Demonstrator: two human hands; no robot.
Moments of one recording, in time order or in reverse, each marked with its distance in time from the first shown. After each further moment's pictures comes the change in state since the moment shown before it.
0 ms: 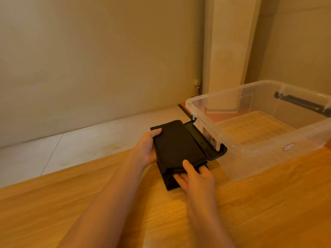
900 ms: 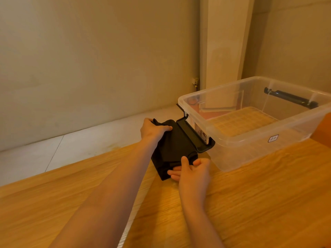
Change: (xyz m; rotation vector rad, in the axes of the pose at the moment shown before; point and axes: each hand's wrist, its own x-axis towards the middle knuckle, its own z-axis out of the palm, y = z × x) left_hand 0.017 0.002 0.034 0.730 0.473 0.409; right_hand -0.004 0.006 -0.015 -0.425 0.121 -0.223
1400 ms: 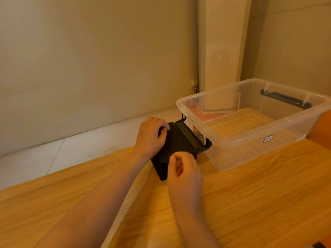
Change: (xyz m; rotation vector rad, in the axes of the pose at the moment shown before) left_hand -0.014 -0.019 -0.021 0.512 0.051 1.012; right_hand -0.020 0.000 0.001 -0.451 0.076 -0.650
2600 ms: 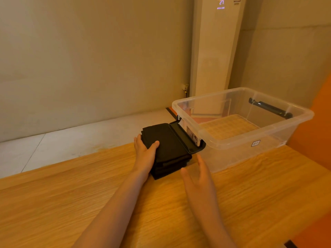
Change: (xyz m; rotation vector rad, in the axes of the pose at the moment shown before) left_hand -0.049 -0.007 0.039 -0.894 0.020 -0.898; right_hand 0.001 0.010 -0.054 0.099 -0.343 0.385
